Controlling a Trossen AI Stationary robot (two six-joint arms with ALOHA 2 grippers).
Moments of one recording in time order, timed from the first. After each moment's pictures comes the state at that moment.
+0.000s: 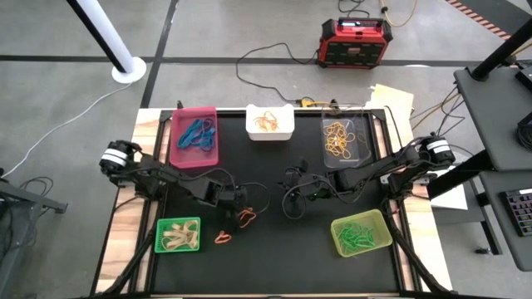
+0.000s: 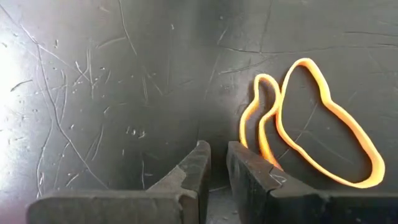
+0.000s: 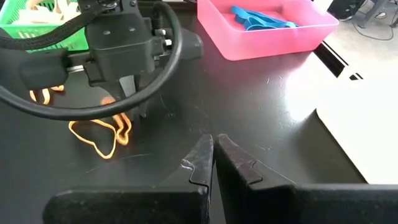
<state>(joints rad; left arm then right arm) -0.22 1.69 0.78 -0.26 -0.19 -0.34 0.18 1.60 0.93 0.11 0.41 0.11</state>
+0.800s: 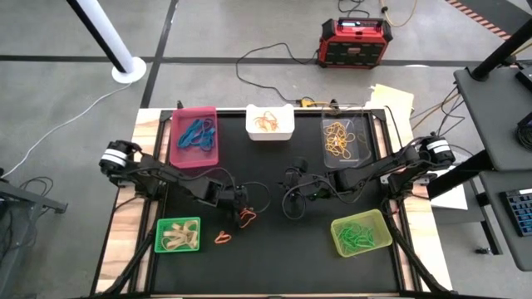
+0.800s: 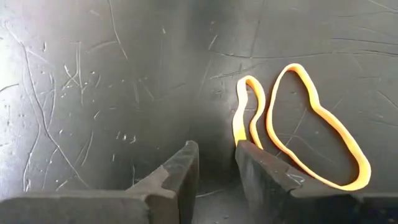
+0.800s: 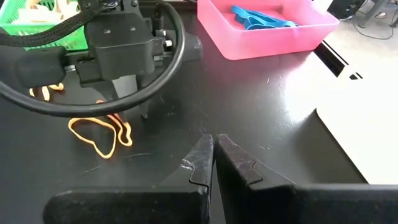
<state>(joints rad) -0.22 1.68 0.78 -0.24 -0.15 -0.35 0.18 1.60 0.93 0.11 0.41 0.11</state>
